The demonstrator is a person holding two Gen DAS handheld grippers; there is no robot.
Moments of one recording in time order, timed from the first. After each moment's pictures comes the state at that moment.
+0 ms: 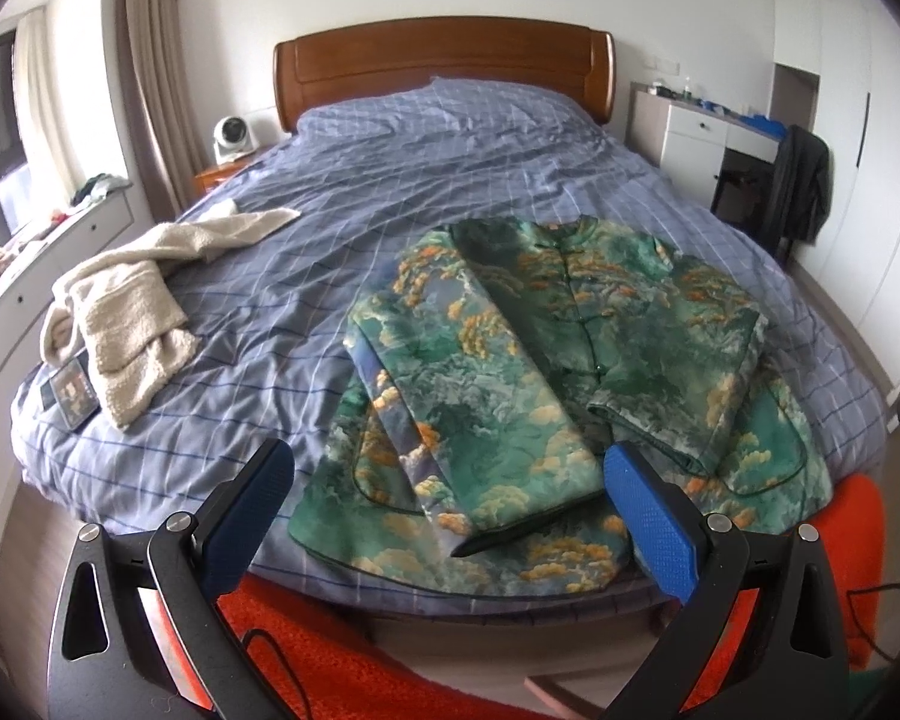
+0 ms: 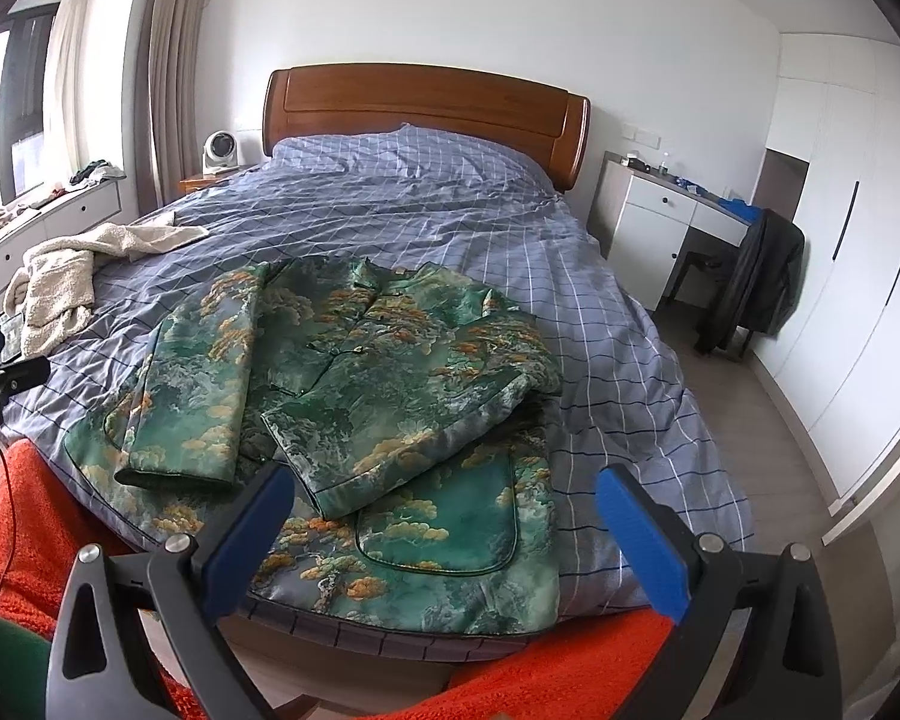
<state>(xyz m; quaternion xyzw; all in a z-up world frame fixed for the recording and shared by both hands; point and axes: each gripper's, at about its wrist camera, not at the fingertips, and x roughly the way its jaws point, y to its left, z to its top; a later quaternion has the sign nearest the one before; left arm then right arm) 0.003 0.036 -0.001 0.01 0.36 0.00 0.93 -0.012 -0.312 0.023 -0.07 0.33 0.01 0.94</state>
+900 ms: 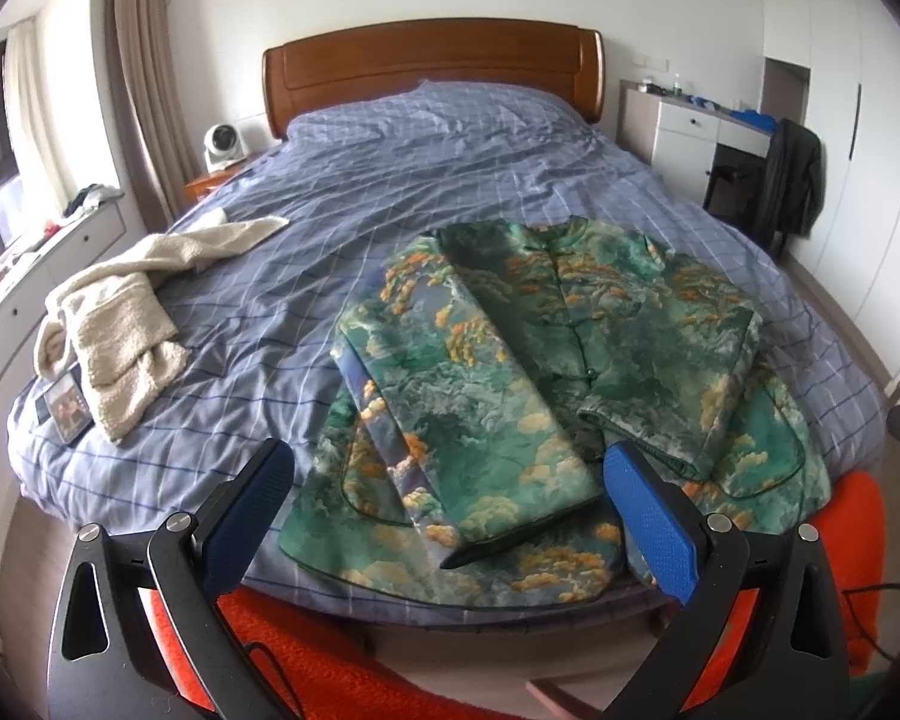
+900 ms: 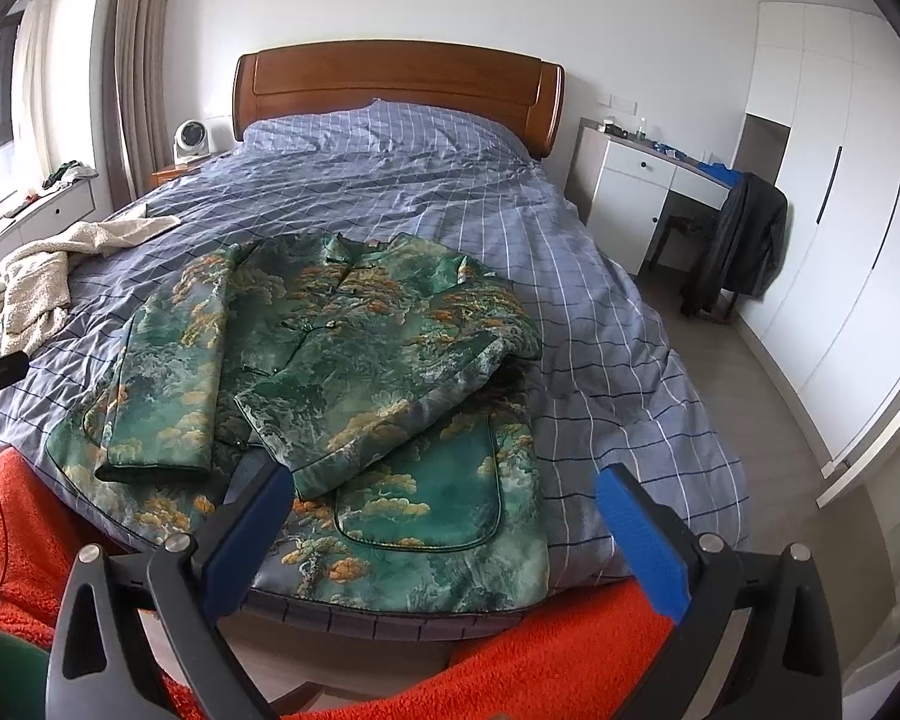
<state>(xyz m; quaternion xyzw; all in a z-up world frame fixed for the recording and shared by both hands) 0.008 0.027 0.002 0.02 0.36 -0.01 0.93 -0.006 -0.326 0.010 -0.05 0.36 -0.02 0.93</state>
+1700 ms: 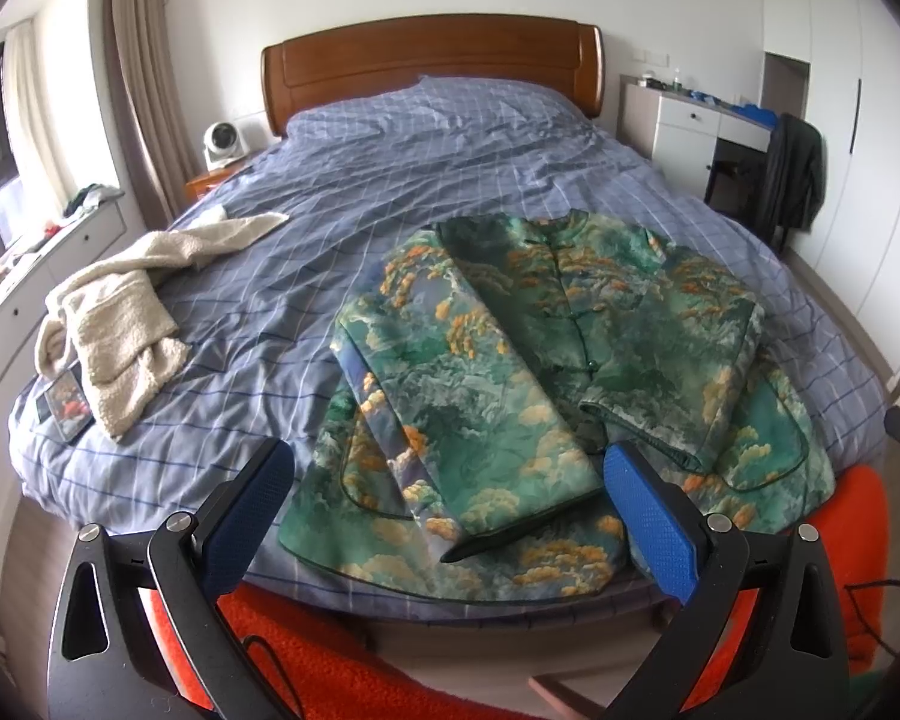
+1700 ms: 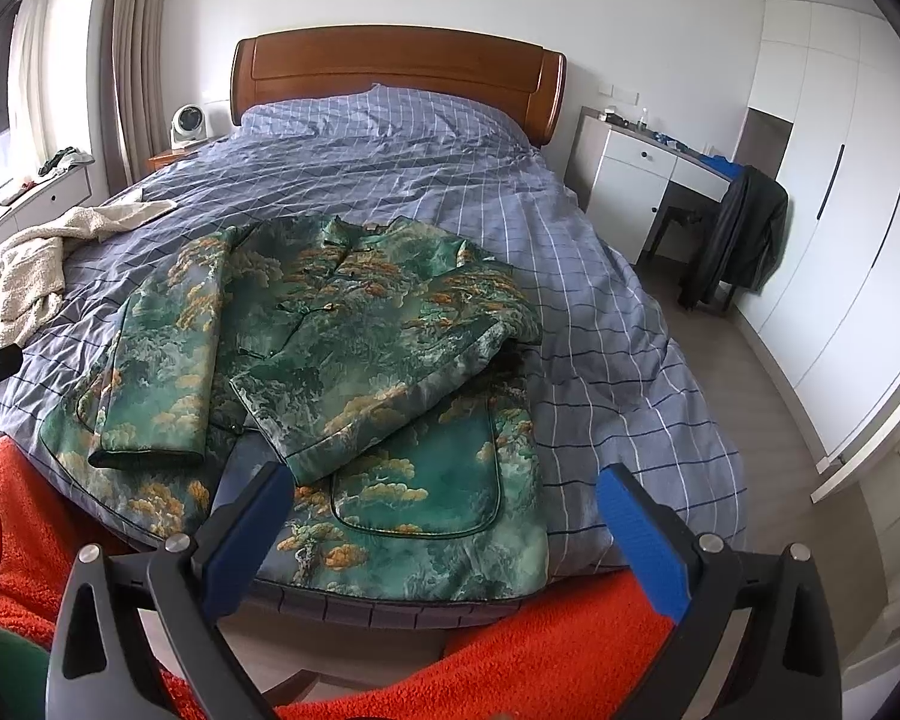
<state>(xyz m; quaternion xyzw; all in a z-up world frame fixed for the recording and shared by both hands) 0.005 0.027 -0.001 0.02 0.36 -0.01 0.93 -0.005 -0.325 0.004 -0.06 0.37 -0.03 0.92</state>
